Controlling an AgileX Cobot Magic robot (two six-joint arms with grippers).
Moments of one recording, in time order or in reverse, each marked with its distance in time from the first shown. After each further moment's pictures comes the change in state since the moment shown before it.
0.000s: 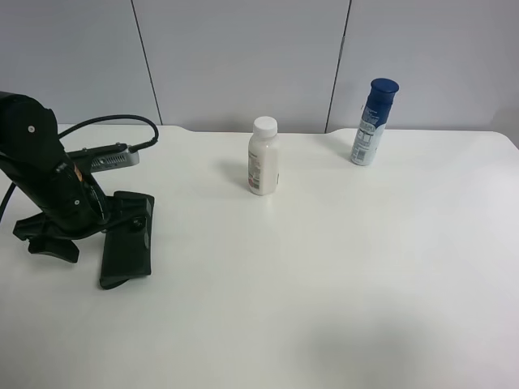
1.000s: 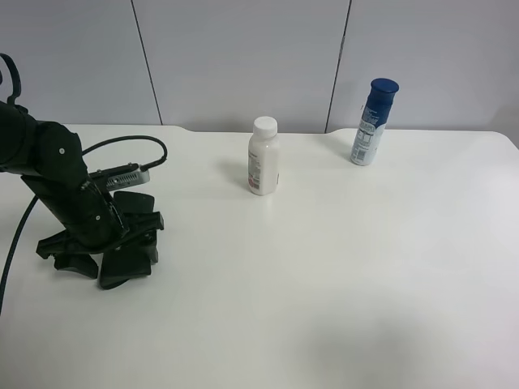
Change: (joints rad) left arm 0.000 0.137 -0.001 -0.099 -0.087 0.017; right arm 0.000 0.000 0.000 0.000 0.000 0.000
